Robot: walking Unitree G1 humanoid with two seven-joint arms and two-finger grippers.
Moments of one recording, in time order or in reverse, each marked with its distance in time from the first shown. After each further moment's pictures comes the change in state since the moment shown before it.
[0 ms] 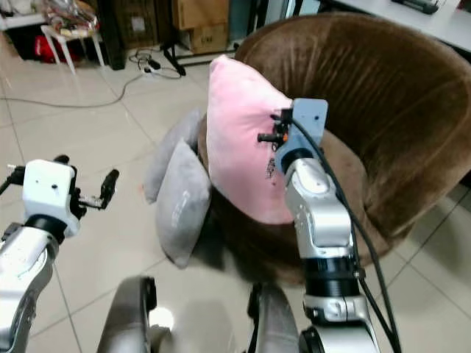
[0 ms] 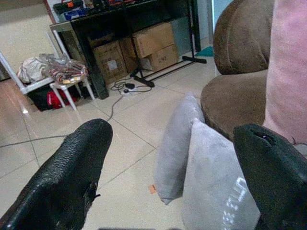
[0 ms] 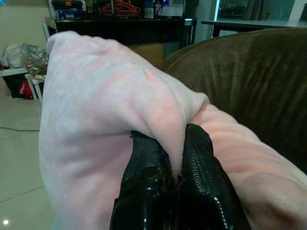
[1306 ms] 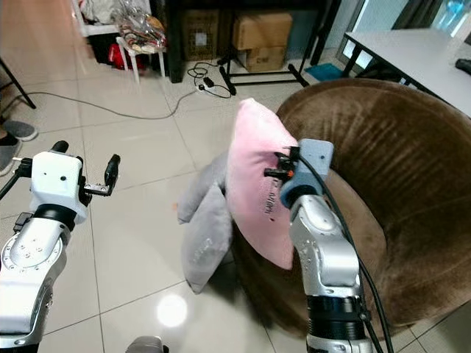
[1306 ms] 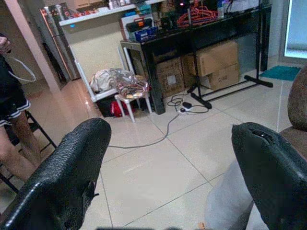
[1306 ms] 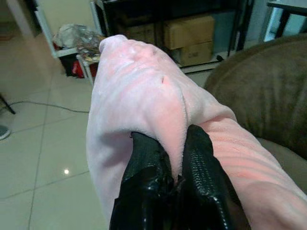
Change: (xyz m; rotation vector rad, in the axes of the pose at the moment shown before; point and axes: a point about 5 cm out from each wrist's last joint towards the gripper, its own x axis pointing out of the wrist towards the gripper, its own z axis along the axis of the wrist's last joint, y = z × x) left arm 0.014 -0.003 0.002 0.013 -0.088 0.070; right arm -0.031 -0.002 -0.040 0.098 0.129 0.012
